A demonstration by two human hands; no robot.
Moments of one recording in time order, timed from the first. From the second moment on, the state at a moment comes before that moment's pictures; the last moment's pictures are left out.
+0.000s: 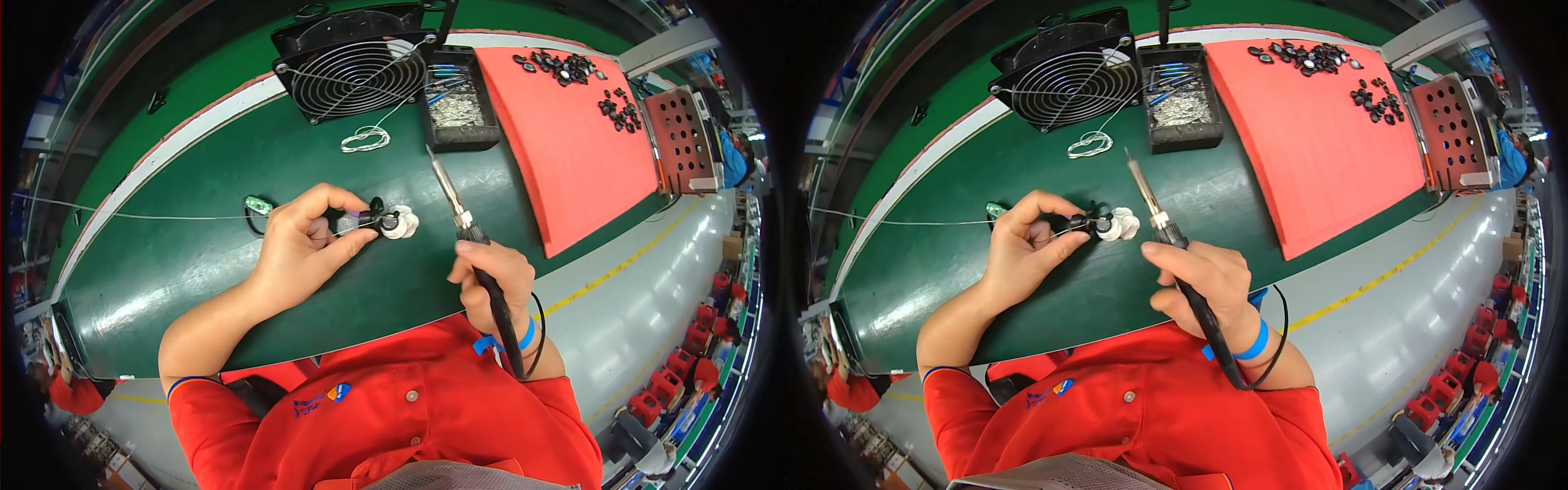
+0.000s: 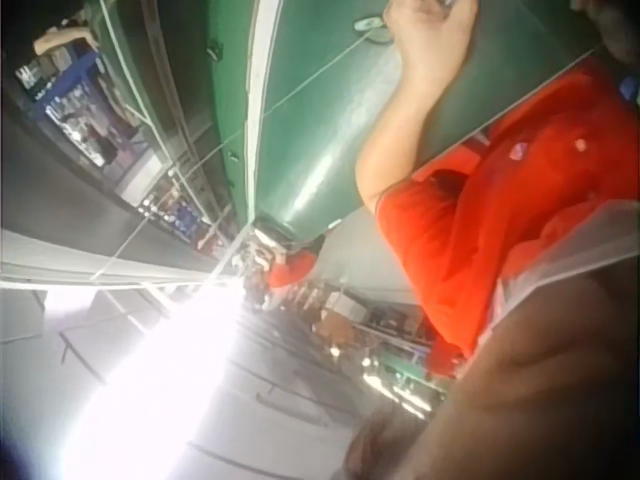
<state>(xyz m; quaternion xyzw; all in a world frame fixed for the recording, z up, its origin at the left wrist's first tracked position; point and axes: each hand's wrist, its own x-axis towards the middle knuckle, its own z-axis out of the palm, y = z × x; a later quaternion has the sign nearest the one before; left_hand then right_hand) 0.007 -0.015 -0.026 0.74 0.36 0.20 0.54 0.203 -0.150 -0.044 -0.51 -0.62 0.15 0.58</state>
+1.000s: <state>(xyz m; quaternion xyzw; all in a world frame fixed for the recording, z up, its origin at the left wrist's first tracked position) 0.007 -0.016 -0.031 0.75 0.34 0.24 0.52 0.197 -0.161 -0.049 -0.50 -0.68 0.05 0.54</state>
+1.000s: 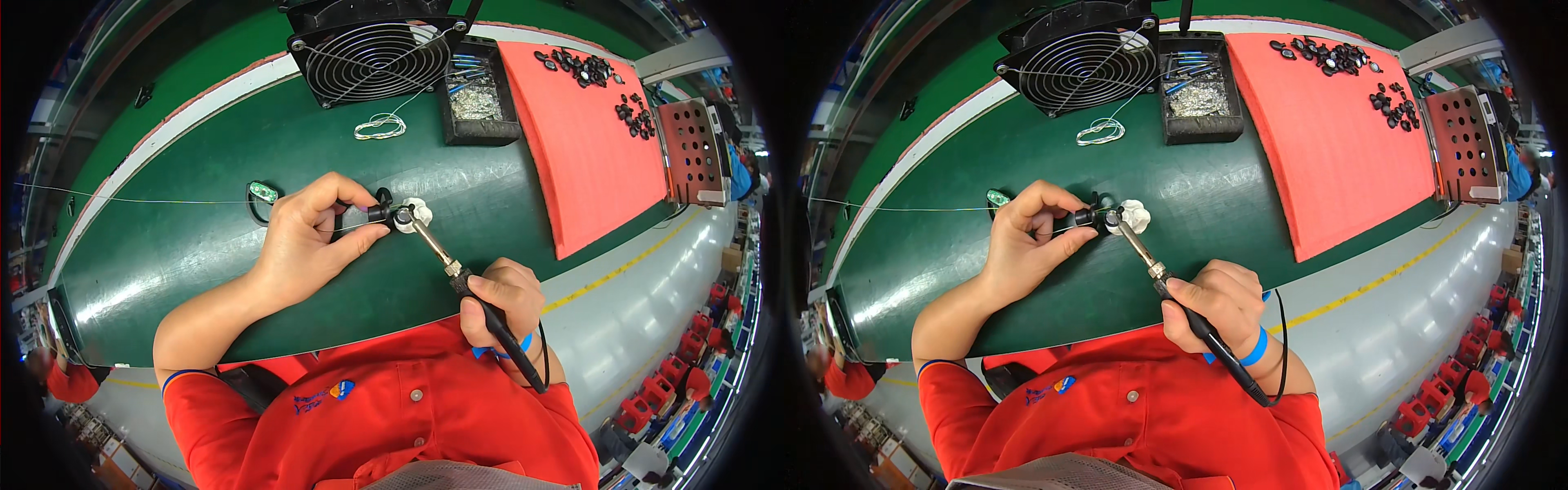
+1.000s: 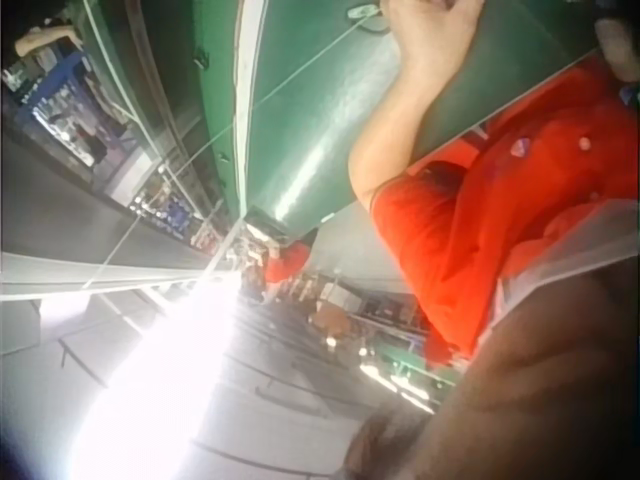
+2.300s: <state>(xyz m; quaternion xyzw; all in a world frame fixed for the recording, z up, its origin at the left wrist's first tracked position) 0.004 -0.016 -0.031 0.77 0.32 0.22 0.51 0.198 -0.169 -0.053 -0.52 -0.63 0.05 0.57</state>
